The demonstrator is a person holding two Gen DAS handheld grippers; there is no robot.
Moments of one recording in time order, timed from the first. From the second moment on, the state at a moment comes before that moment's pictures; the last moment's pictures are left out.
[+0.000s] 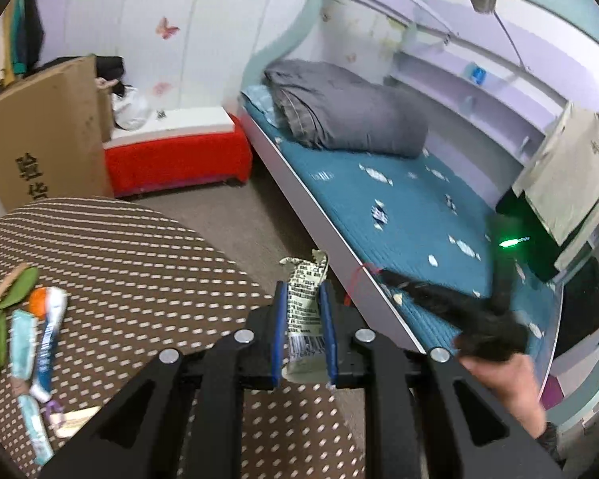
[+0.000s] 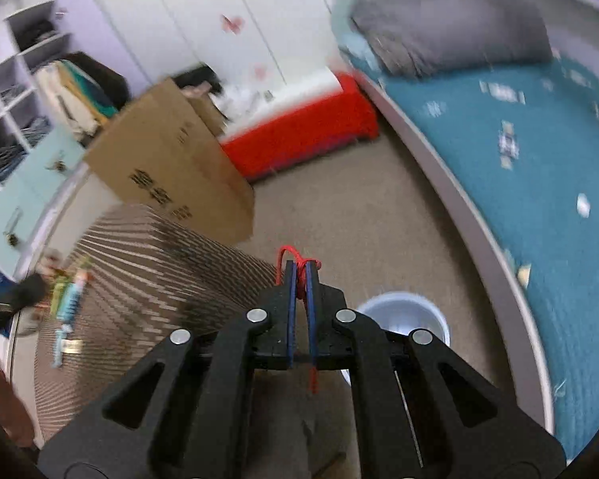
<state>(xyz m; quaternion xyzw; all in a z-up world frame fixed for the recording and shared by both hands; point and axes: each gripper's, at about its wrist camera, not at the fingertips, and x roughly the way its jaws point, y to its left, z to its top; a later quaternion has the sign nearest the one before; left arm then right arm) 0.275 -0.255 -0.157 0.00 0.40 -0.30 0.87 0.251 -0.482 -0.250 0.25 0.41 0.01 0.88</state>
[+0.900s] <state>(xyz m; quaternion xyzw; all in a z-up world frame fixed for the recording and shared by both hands) 0.342 -0.391 -0.247 0.08 0.50 -0.31 0.80 0.199 -0.563 -0.272 0.35 0.36 -0.06 0.86</state>
